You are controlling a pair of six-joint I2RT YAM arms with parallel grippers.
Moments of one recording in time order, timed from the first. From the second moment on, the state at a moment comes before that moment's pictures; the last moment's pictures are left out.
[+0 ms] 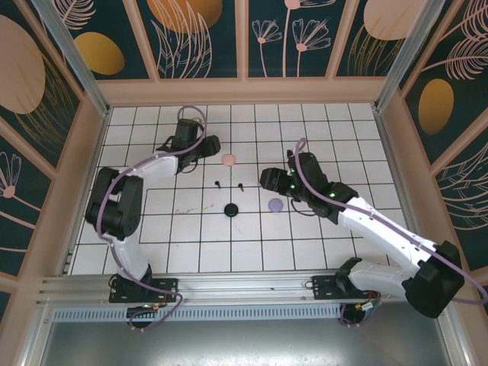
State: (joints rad) left arm -0.35 1.81 1.17 -0.04 0.06 -0.51; right arm 0.74 1.14 0.88 -0.39 0.02 0.78
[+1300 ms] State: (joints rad) left arm -0.35 1.13 0.70 0.39 -0.44 -0.53; right arm 1.02 2.07 1.50 -0.74 0.19 1.05
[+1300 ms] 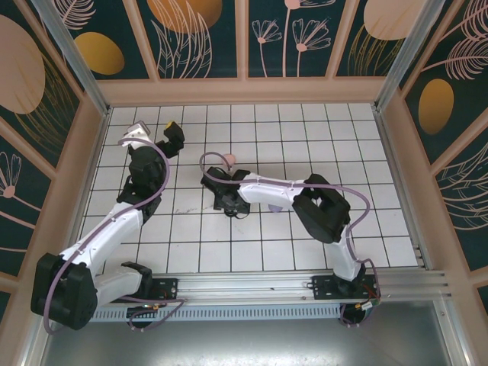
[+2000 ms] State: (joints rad) left arm -0.35 1.13 0.70 0.38 -0.45 -0.52; right arm 1.04 2.13 1.56 -0.79 0.21 1.05
